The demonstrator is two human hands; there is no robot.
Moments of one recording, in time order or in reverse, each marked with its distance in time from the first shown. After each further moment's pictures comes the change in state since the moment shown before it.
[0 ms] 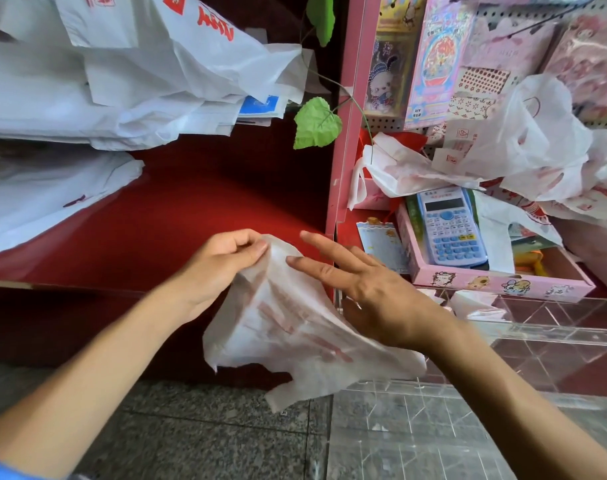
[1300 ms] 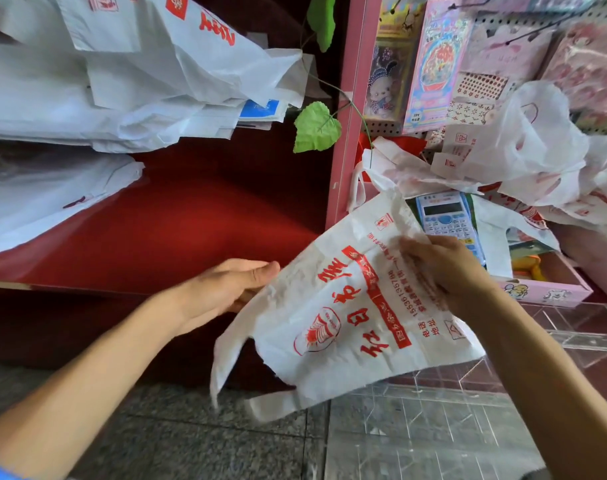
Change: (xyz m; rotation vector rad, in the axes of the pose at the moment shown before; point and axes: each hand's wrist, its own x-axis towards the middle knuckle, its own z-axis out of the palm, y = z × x) left_hand -0.008 -0.006 -0.003 0.012 -0.394 -0.177; right_hand -0.022 0.037 -0.039 0.975 0.369 1.146
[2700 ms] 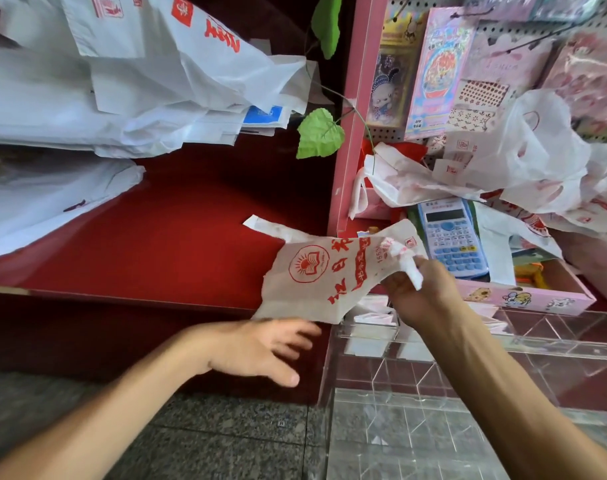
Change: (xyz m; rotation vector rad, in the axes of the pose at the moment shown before) left_hand -0.003 -0.010 0.038 0.326 -0.325 -0.243; right_hand 0.026 0.019 0.039 0.869 0.102 0.152
